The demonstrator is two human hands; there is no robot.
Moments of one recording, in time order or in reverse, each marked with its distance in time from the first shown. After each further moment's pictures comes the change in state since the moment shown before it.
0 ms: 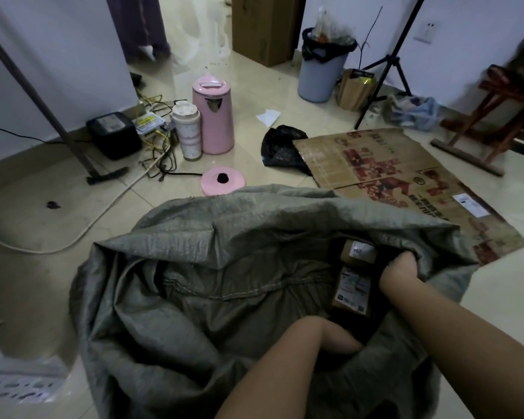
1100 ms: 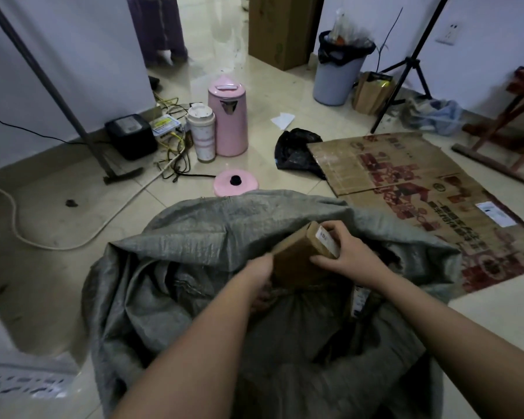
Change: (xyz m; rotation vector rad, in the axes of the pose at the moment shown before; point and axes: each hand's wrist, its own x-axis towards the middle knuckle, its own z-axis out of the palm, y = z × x) left_hand -0.058 -0.055 -0.111 -0.714 0.758 -0.036; right_hand -0.008 -0.058 -0.039 0.868 -0.037 -0.611
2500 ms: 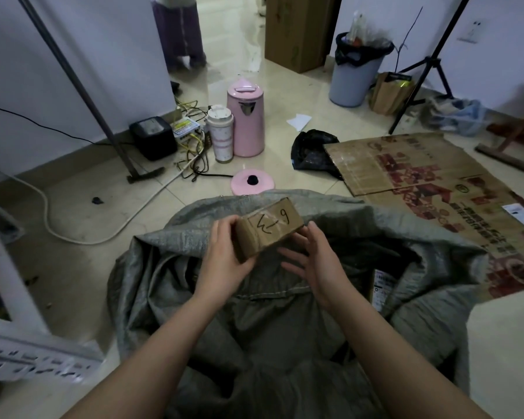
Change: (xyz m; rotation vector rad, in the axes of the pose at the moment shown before) left_hand -0.023 -0.041 -0.077 0.294 0.585 1.092; right_hand -0.007 -0.090 0.080 1.177 0.087 0.230
